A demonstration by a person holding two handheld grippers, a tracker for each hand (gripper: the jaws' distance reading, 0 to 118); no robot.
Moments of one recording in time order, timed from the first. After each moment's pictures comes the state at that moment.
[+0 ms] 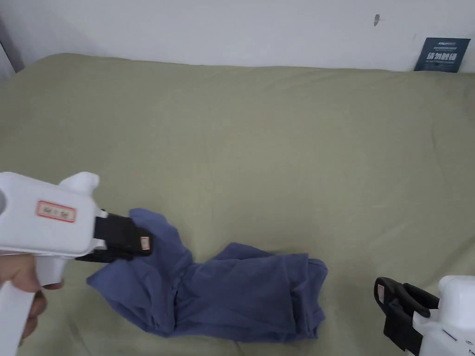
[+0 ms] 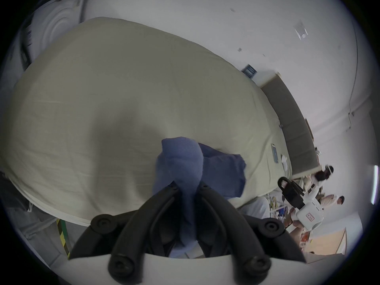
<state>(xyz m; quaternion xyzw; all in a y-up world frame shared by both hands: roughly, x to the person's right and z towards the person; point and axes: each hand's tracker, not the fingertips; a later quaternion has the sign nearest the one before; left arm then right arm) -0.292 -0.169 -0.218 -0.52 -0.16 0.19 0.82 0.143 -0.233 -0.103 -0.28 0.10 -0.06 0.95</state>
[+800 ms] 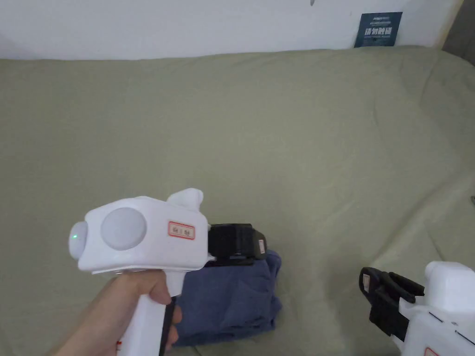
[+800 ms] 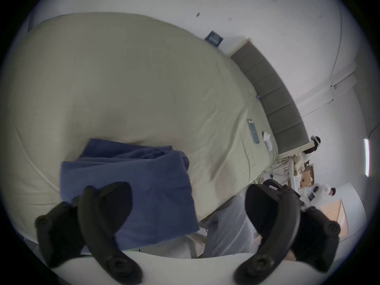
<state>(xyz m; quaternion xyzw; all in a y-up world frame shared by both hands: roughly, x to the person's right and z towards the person) -0.138 -0.223 -0.252 -0.51 -0.27 0.18 0.79 0.188 -0.244 -0.096 -0.29 0.04 -0.13 0.95</state>
